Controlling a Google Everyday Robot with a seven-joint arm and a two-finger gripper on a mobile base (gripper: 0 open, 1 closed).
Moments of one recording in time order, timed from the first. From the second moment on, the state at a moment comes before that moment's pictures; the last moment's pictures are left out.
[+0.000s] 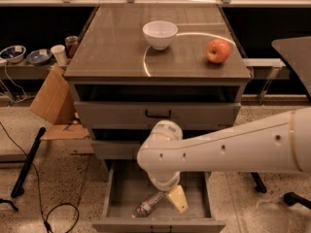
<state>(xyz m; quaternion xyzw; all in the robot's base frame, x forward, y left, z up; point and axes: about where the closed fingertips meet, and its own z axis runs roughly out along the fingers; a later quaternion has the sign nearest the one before) 0.428 -0.038 0.544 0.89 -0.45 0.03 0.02</state>
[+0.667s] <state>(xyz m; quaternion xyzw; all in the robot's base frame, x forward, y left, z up) 0.426 -0.031 0.523 0.90 -0.44 0.02 0.03</state>
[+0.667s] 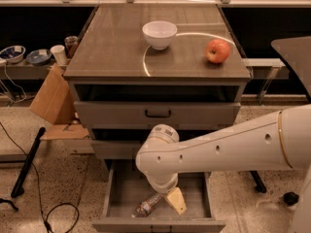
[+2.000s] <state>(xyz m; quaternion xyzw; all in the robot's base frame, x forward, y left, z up) 0.486 0.015 0.369 0.95 -0.30 0.04 0.02</state>
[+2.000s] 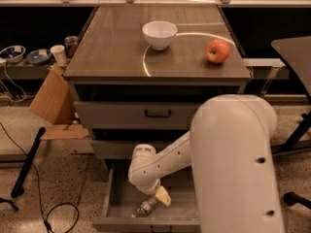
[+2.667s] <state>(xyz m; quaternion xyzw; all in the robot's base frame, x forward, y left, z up) 0.497 0.019 0.308 0.96 -0.26 0.05 0.02</state>
